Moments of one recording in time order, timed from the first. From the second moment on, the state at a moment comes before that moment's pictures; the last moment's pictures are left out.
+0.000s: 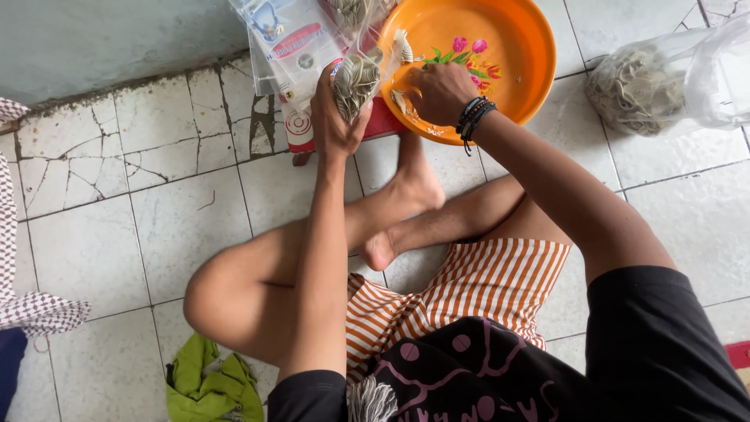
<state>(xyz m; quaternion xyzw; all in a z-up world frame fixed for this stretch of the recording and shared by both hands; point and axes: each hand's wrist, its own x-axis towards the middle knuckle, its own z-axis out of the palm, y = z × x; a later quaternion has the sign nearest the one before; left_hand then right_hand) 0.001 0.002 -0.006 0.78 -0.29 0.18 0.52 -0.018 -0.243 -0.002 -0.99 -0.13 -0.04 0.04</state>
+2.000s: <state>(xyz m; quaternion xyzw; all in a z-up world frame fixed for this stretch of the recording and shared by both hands) 0.007 0.007 -0.030 0.82 -0.29 0.16 0.47 -0.030 -0.242 -0.009 -0.97 -0.16 -0.15 0.00</state>
